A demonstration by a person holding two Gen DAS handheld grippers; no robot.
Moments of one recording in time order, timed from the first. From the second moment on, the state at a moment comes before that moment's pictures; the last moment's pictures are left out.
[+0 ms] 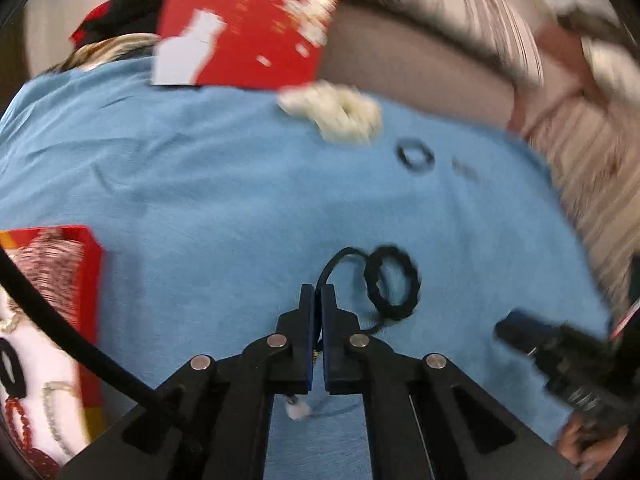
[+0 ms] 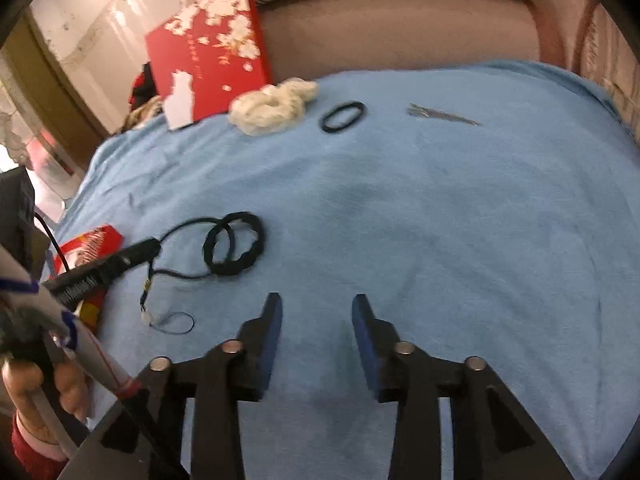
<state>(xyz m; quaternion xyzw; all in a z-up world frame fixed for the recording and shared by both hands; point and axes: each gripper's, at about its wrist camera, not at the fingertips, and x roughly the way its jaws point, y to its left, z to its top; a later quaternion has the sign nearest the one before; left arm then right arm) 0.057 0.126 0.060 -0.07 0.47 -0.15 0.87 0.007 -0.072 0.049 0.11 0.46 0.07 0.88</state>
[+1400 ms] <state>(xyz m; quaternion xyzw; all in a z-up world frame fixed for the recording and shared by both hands) -0.013 0.372 0.133 -0.22 0.36 0.06 0.90 0.004 0.133 0.102 -0.01 0.45 0.20 0.87</state>
